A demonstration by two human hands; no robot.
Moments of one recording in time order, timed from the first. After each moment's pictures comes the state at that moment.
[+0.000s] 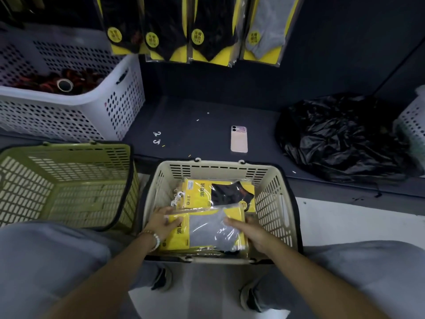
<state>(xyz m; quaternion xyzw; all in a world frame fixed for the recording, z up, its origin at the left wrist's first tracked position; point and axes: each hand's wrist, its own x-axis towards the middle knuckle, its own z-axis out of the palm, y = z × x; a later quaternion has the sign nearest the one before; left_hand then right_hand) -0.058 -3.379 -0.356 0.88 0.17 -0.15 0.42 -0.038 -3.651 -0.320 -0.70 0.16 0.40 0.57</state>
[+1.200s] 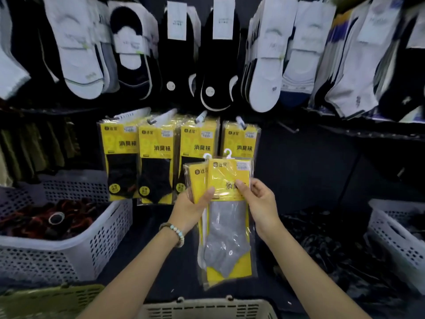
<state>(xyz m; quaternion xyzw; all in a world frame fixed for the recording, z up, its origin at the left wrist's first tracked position) 0.147 -3.471 -0.029 0.72 -0.09 0.13 0.68 0.152 -3.638 -0.018 -0.63 -0.08 -0.12 0.77</state>
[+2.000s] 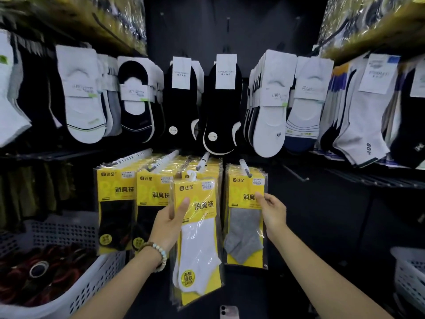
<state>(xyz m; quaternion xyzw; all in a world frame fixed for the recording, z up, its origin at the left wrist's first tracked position) 0.210 -3.425 0.020 0.77 -0.06 0.24 0.59 0.287 -3.660 0.018 -0.65 0.04 -0.20 0.74</state>
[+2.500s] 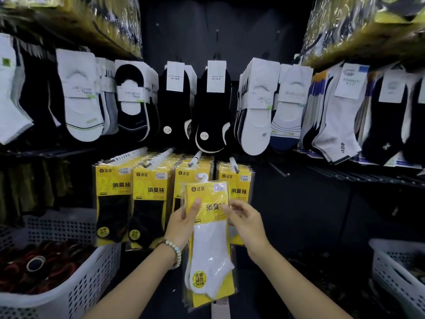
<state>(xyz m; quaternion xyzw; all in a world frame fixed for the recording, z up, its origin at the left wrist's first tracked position) 0.187 -3.471 0.016 0.71 -0.05 0.16 0.69 0.189 -3.630 0.023 -0.71 -0.09 -0.14 0.69</state>
